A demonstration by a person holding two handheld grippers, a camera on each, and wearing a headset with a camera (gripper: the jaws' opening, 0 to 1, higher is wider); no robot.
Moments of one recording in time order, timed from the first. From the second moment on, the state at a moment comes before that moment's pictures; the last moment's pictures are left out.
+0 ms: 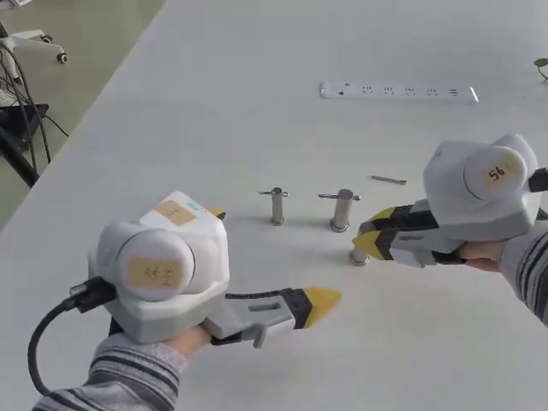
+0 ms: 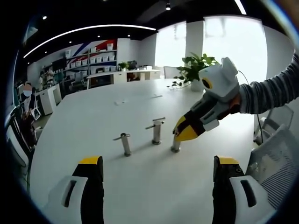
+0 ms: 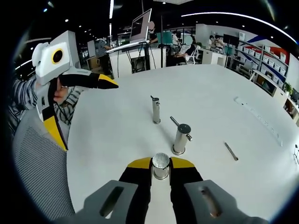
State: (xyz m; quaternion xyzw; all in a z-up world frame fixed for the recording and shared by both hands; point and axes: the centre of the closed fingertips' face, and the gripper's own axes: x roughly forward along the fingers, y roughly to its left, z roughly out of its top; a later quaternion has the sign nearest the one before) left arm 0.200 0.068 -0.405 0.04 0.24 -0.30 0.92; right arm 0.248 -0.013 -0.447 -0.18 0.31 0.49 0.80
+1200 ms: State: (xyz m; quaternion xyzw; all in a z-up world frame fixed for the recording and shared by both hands) left arm 0.209 0.073 -0.401 0.02 0.23 -0.28 0.93; right arm 0.282 -0.071 -0.421 -0.24 0.33 0.47 0.78
